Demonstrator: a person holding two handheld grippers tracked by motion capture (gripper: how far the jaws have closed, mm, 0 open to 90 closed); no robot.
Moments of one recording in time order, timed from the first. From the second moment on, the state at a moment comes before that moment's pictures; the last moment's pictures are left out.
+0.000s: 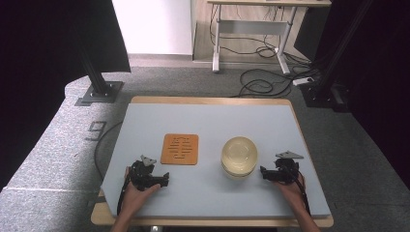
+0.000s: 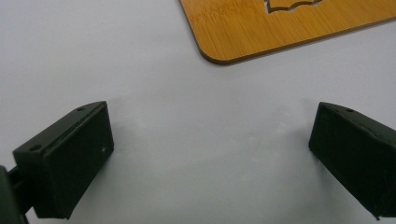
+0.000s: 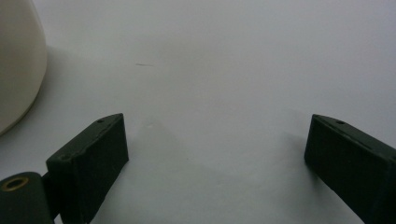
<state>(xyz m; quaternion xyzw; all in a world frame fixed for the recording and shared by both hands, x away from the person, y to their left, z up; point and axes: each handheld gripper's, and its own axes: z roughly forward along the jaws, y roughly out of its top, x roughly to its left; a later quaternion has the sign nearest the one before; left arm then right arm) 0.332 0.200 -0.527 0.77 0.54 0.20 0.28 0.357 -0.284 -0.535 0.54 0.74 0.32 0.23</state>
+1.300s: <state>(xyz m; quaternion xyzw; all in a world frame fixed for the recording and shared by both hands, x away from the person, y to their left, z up) 0.335 0.201 -0.526 0.78 0.53 0.20 0.28 0.340 -0.294 -0.493 0.53 0.72 0.37 0.24</state>
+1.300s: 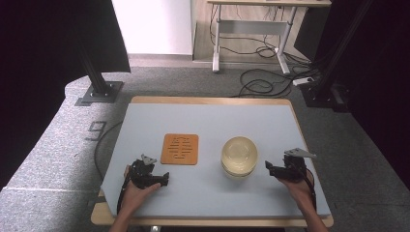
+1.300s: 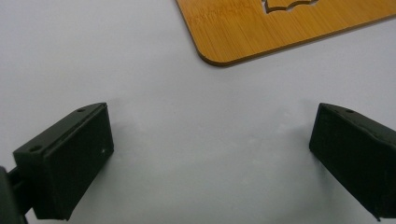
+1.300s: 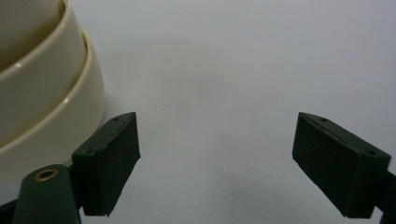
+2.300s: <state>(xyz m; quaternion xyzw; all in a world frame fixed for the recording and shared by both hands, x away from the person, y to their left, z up) 0.335 0.201 -0.527 0.78 0.53 0.20 0.28 0.324 -0.288 -0.450 0.49 0.71 0.43 0.26</state>
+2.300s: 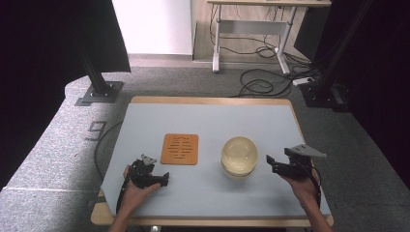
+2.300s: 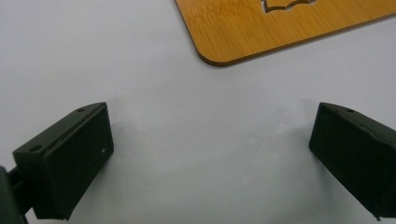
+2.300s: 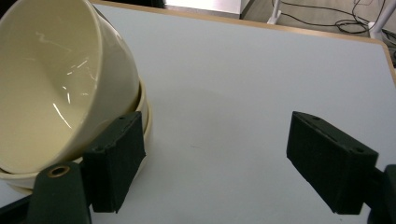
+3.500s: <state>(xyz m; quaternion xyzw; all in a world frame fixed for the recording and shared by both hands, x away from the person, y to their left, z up) 0.333 0.201 -0.528 0.77 0.53 0.20 0.28 0.332 -0.263 -0.423 0.44 0.73 0.47 0.24</state>
